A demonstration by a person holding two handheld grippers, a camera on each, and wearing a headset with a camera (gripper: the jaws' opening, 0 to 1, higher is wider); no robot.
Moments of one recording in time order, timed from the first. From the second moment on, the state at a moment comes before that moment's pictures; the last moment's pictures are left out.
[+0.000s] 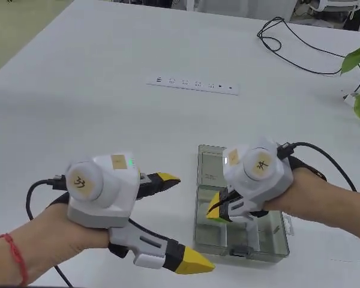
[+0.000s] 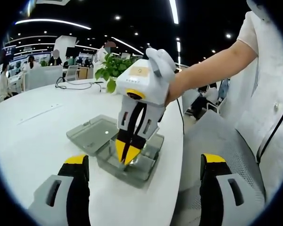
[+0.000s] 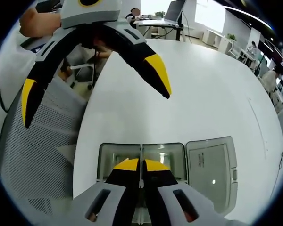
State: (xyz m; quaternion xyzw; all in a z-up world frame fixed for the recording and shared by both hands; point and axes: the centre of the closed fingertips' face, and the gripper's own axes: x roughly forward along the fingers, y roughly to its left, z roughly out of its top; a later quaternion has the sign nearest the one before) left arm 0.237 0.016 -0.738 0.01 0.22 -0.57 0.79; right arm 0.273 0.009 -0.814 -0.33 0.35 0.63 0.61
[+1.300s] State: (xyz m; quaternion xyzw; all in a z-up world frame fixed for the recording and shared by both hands) left arm 0.240 0.018 -0.729 0.02 0.22 -0.56 0.80; right arm 0.281 -0.040 -0.734 -0.26 0.31 0.60 0.69
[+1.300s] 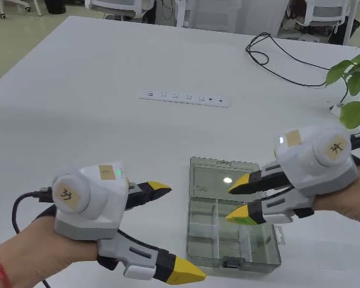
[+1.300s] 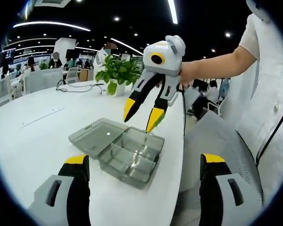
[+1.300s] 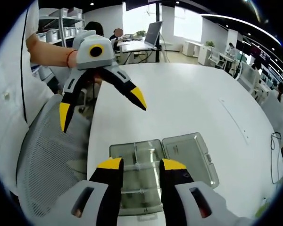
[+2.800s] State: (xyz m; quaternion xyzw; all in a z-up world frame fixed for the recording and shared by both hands) left arm 0.236 0.017 -0.732 0.02 0.23 -0.56 0.79; right arm 0.252 -0.224 -0.824 -0.40 0.43 0.54 0.60
